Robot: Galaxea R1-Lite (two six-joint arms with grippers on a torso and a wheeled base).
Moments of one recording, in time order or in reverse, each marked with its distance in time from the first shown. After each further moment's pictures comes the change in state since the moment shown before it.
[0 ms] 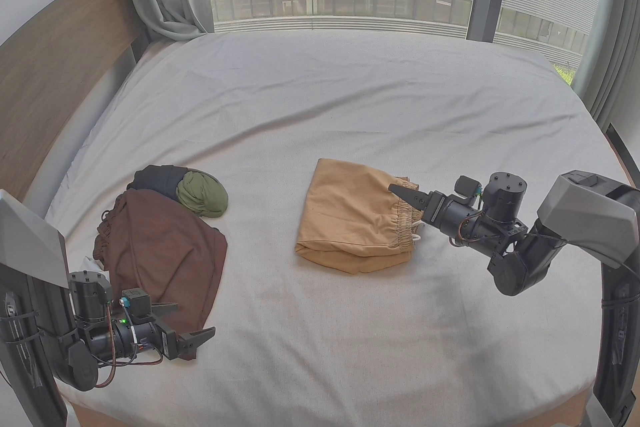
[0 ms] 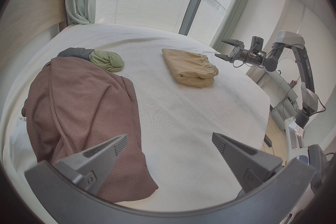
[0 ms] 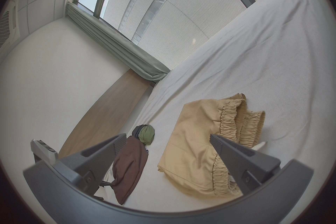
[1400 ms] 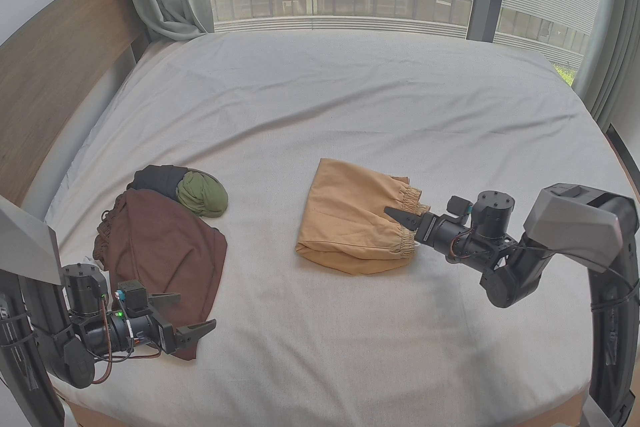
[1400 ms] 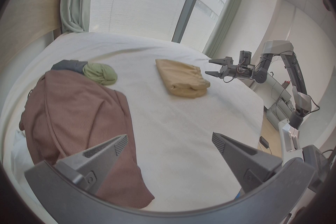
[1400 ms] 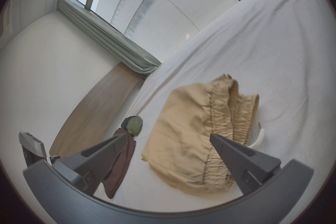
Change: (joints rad) left arm 0.004 -0.050 -0.017 0.000 -0.070 -0.004; right arm 0.016 0.076 0.015 -0.002 -0.040 -0.037
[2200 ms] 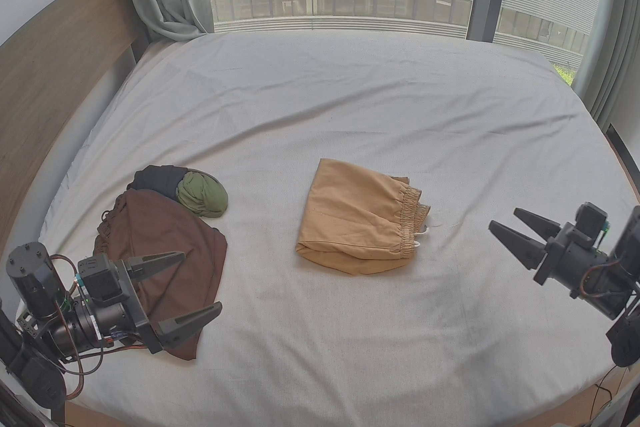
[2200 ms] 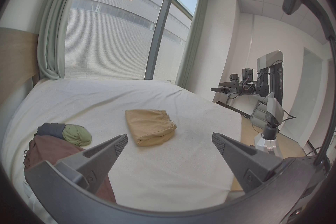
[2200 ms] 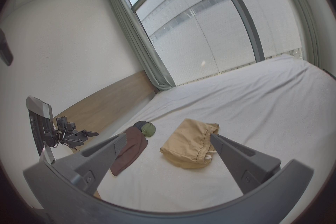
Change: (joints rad) left arm -0.168 -0.460 0.048 0.013 -0.059 -0.094; right arm -0.062 -0.798 0.836 -0.189 -0.002 -0.330
